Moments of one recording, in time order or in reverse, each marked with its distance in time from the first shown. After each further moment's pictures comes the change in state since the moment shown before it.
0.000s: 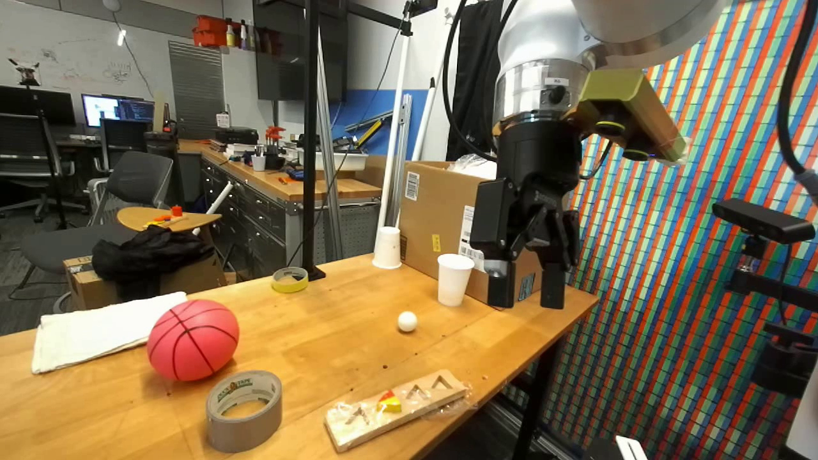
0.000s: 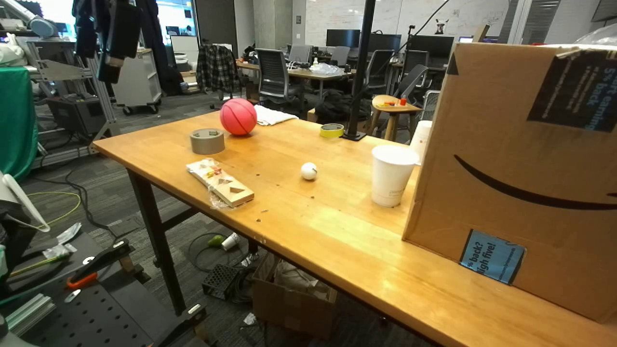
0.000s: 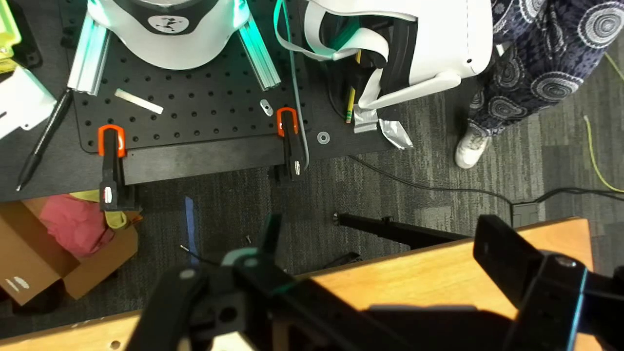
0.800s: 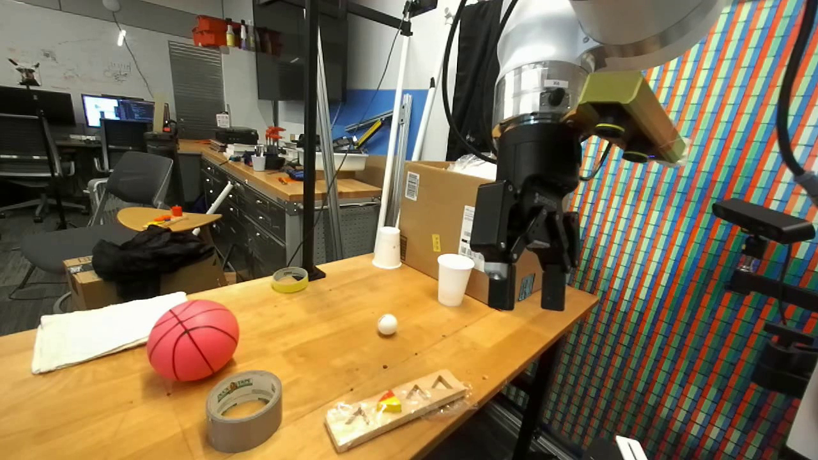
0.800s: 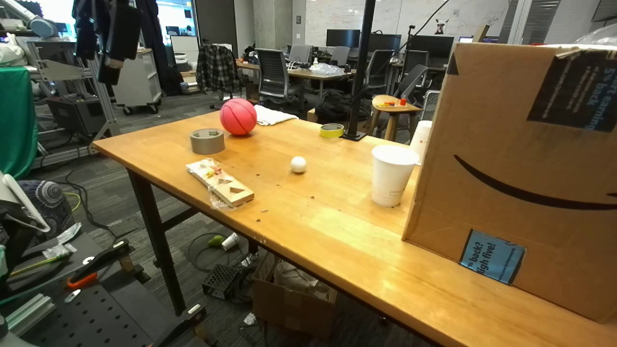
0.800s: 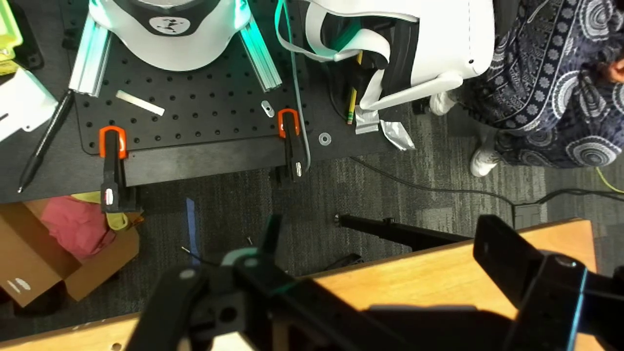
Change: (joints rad) arm -0.005 0.002 0.005 -0.003 0.000 0.000 -0.002
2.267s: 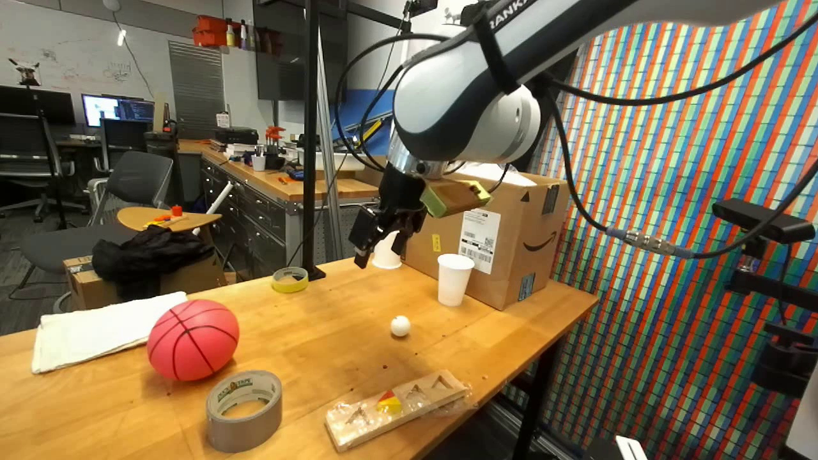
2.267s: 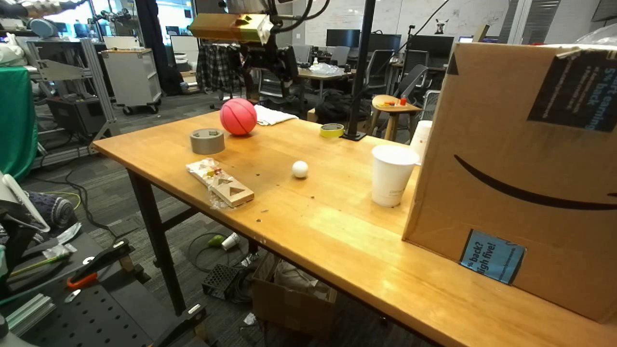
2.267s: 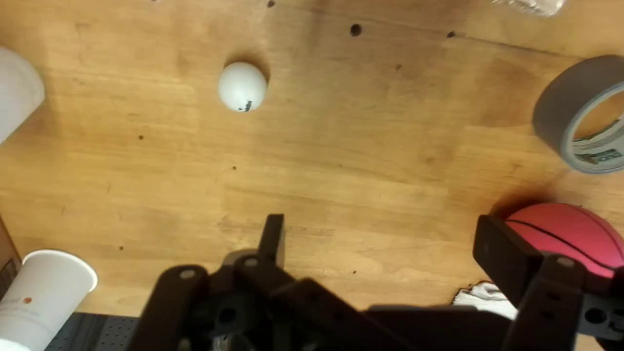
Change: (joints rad) arm -0.010 0.520 0.012 0.144 -0.237 0.992 -0.261
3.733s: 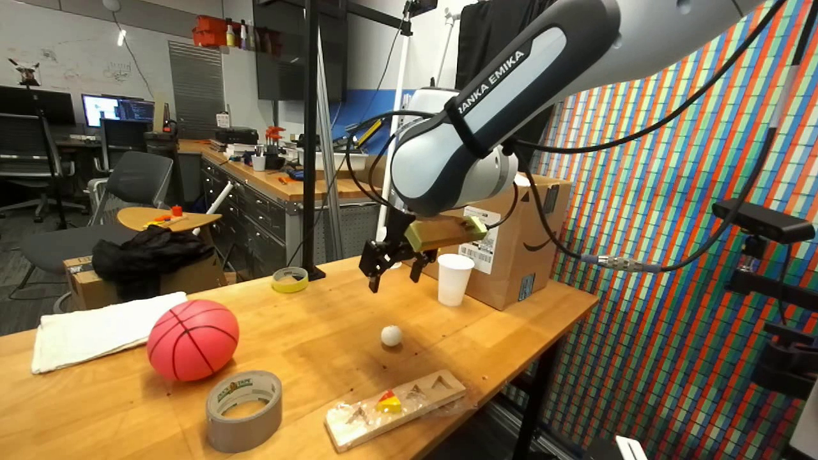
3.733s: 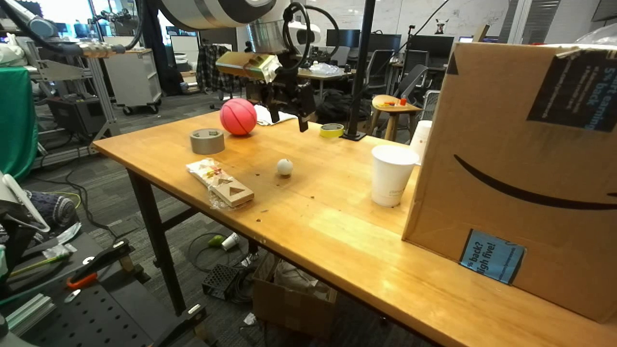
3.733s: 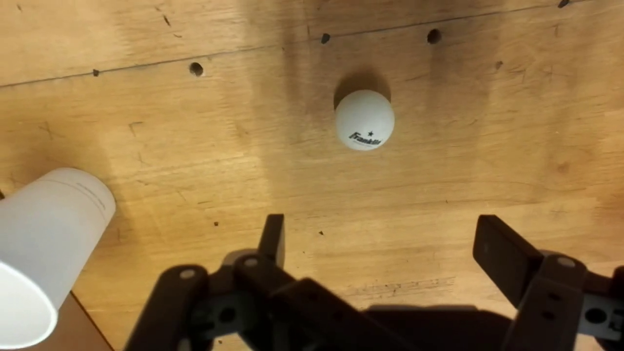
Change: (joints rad) arm -0.076 0.176 -0.001 0.041 -0.141 0.050 0.334
